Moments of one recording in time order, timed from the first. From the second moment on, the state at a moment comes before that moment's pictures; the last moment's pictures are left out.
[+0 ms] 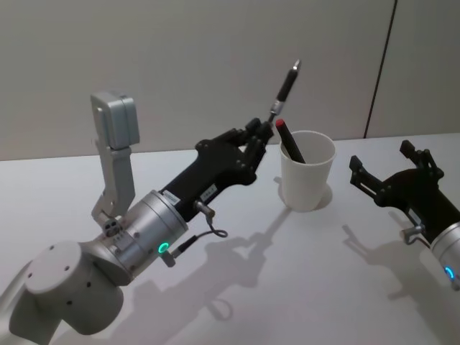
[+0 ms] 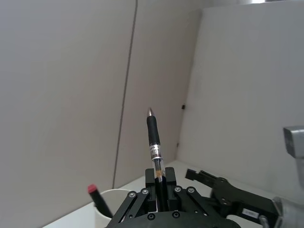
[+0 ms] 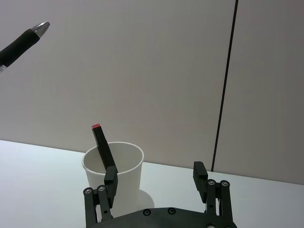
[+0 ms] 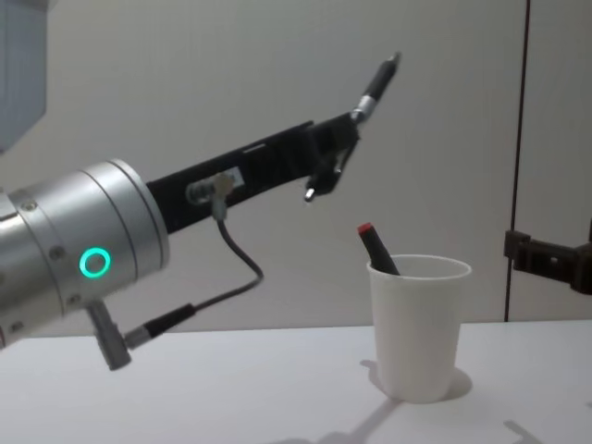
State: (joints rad) left arm -0.16 0.29 0.32 -1.71 -0.63 0.06 -0.46; right arm -0.01 0.34 -0.23 -1.77 0.29 0.03 0.07
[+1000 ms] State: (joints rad) left arm -0.19 0.28 0.36 -1.65 -0.57 0.08 -0.58; right arm -0.01 0.34 -0.23 -1.77 0.29 0.03 0.07
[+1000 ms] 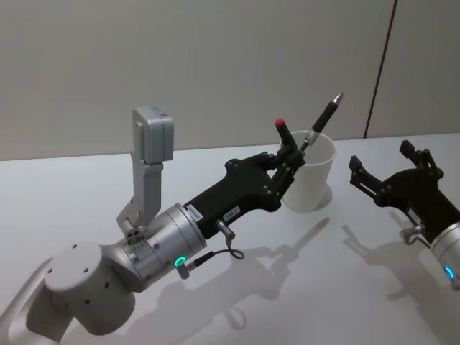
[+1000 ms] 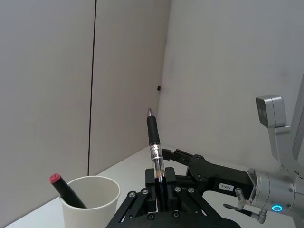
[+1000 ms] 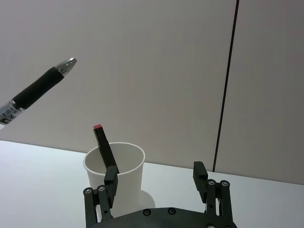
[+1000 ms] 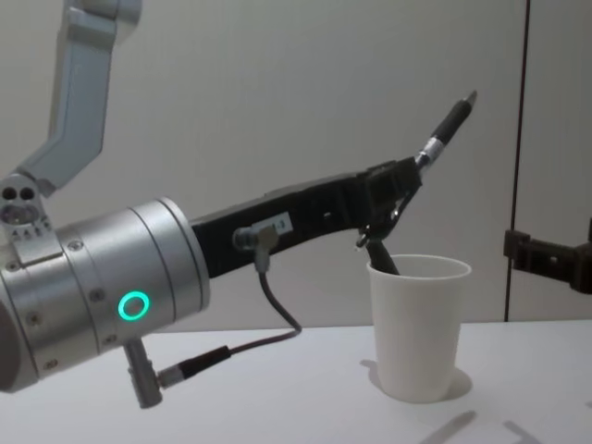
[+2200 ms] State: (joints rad) left arm -0.19 0.27 0.36 -1.65 -0.56 0.08 -0.59; right arm -0.09 0.41 -0.15 -1.89 0.83 0.10 0.28
